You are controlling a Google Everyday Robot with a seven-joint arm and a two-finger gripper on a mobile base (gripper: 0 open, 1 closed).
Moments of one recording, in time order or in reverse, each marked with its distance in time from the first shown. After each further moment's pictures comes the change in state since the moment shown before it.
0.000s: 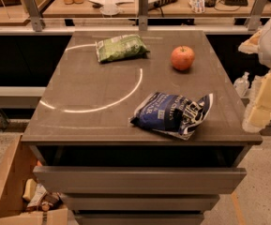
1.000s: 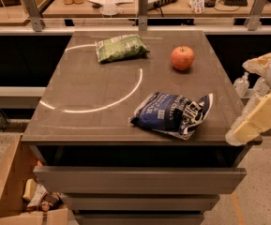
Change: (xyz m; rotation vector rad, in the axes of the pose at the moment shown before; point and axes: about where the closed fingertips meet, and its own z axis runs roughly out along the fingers) arm -0.004 0.023 0.019 0.008 -0.283 0.210
